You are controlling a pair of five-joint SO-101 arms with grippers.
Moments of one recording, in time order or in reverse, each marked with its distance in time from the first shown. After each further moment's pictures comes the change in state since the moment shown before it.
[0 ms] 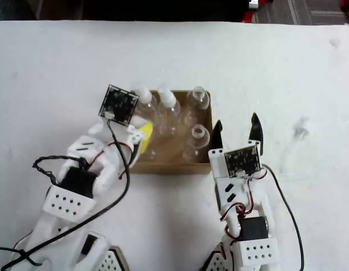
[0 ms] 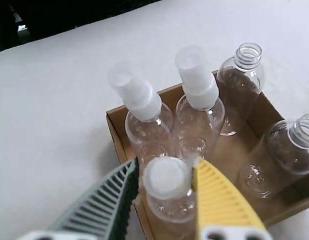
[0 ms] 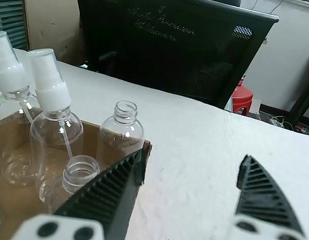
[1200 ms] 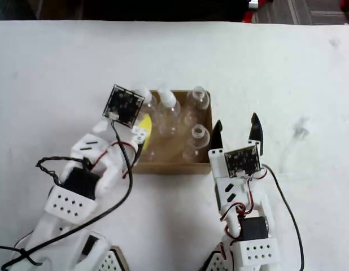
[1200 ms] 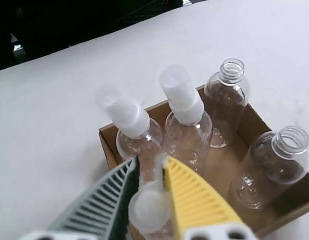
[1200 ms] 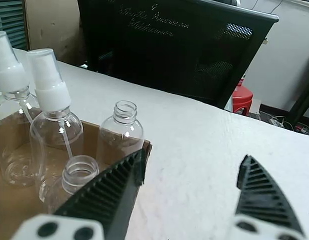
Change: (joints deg) left arm 2.2 0.0 0.0 -3.4 0.1; right arm 0.0 0.0 0.0 0.0 0.0
